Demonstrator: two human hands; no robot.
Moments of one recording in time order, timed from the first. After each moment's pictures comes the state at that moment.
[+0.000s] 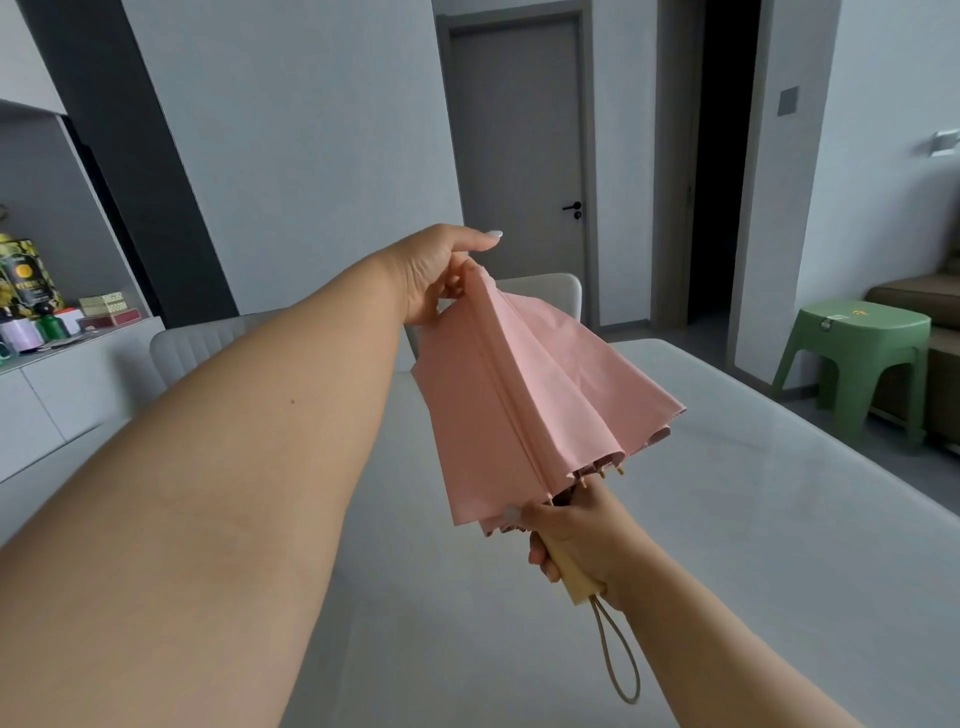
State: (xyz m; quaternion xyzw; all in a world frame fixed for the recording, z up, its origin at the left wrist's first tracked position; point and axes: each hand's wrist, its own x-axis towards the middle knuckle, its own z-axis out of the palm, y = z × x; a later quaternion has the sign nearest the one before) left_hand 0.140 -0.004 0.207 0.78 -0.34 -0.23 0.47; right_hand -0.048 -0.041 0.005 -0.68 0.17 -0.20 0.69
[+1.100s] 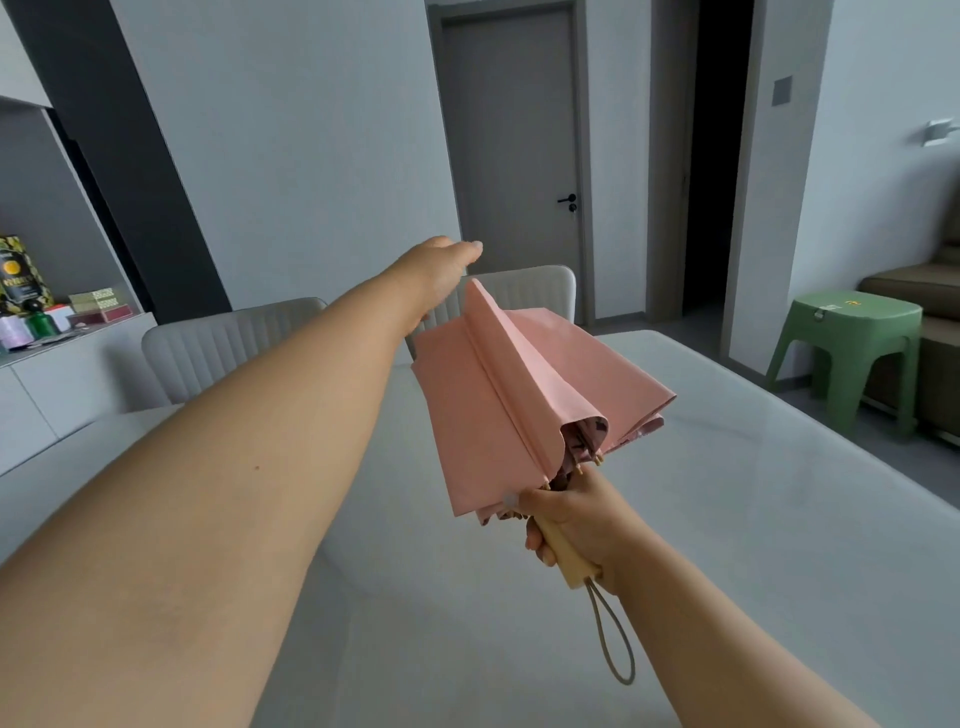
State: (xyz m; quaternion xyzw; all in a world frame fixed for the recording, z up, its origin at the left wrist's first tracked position) left_hand 0.115 0.001 0.193 0.84 -0.34 -0.05 0.42; right_hand -0.048 -0.048 0.001 -0.66 0.16 -0.21 0.70
